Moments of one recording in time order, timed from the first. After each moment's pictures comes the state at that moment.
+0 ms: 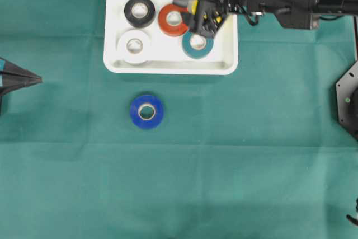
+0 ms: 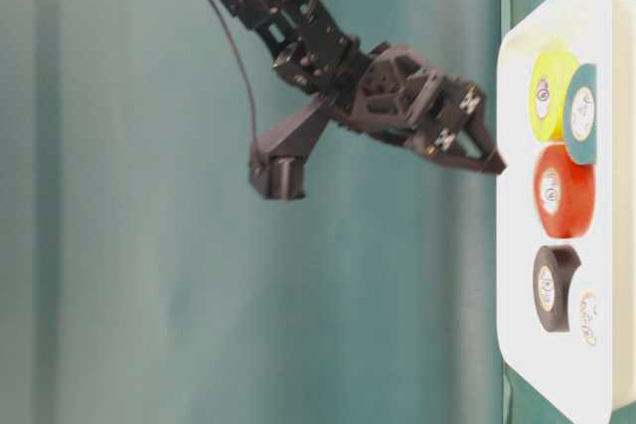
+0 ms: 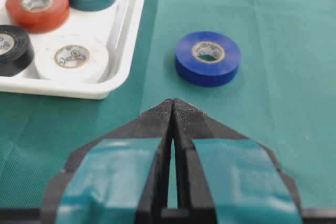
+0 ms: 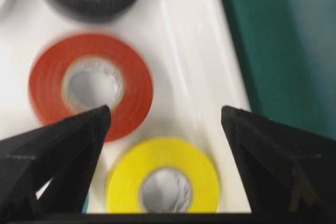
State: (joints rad) left arm 0.05 -1.37 1.54 -0.02 0.02 -0.02; right arm -0.39 0.15 0.46 -0.61 0.27 0.48
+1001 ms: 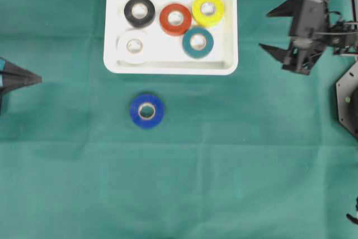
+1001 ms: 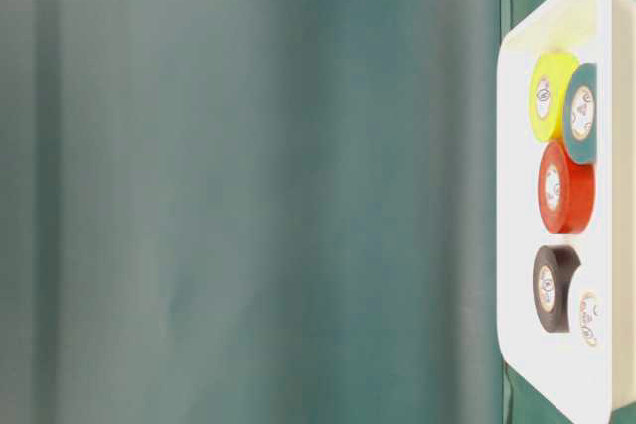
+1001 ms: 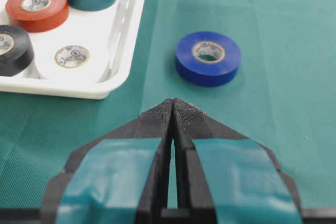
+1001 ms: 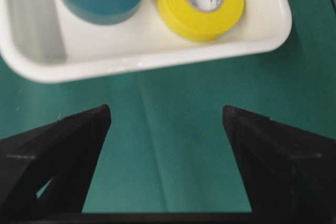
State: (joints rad) left arm 0.05 -1.37 1.54 -0.02 0.02 -0.02; right arm -0.39 -0.57 1.15 -0.61 0.11 0.48
